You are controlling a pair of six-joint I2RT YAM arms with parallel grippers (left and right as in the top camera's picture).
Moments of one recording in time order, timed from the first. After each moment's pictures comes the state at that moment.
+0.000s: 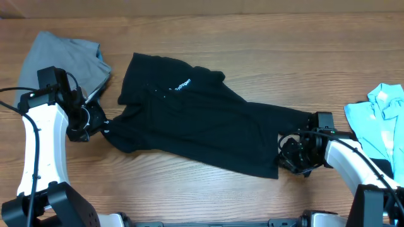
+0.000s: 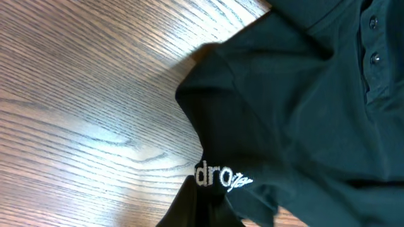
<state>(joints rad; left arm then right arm) 0.33 1.56 1.25 -1.14 0.17 -0.23 -0.08 1.45 0.62 -0.75 -0.42 0.53</state>
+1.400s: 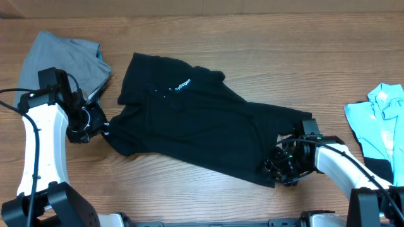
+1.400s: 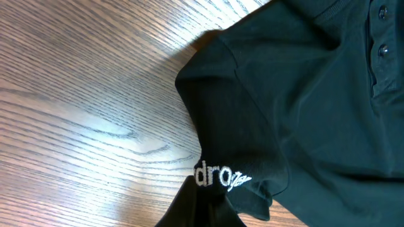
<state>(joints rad) 0.33 1.56 1.25 -1.16 0.16 -0.23 0.05 1.44 0.56 -0.75 -0.55 0.57</state>
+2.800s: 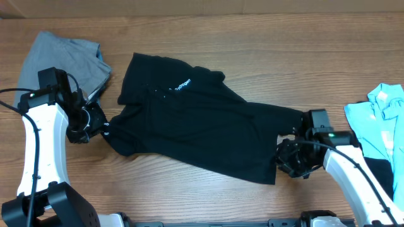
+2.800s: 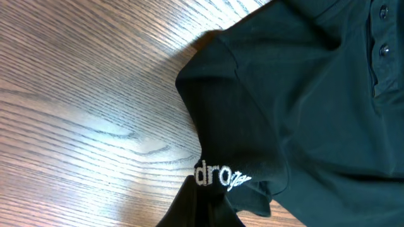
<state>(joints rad) 0.33 1.56 1.25 -1.16 0.16 -0.23 0.05 1.28 0.68 -0.93 -0.38 0.57</state>
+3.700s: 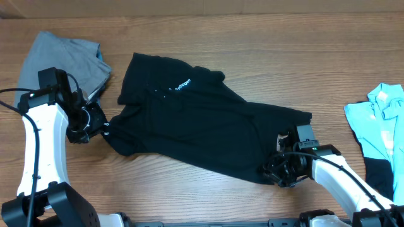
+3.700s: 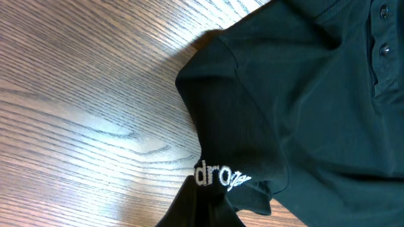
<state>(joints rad) 0.33 1.56 1.25 -1.16 0.16 -0.23 0.14 1.32 0.49 -0.66 -0.49 0.62</state>
